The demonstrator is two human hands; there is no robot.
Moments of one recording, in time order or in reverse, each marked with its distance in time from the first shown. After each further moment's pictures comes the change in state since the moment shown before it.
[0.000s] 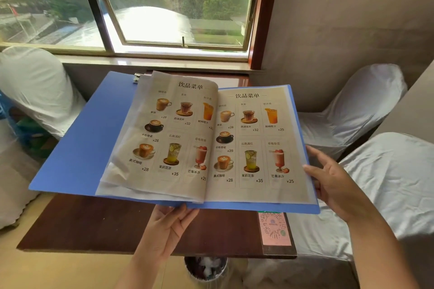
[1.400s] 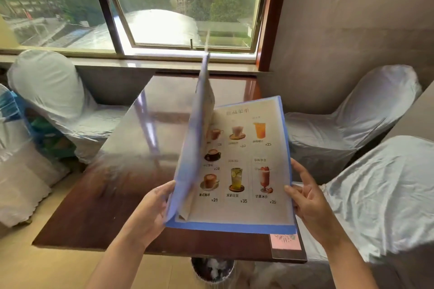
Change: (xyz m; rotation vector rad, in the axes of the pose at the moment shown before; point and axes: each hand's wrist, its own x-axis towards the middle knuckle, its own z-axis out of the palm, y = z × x) left_hand 0.027 0.052 -0.015 0.499 0.044 -0.114; right_hand 0.000 0.054 0.047 0.044 -0.106 -0.190
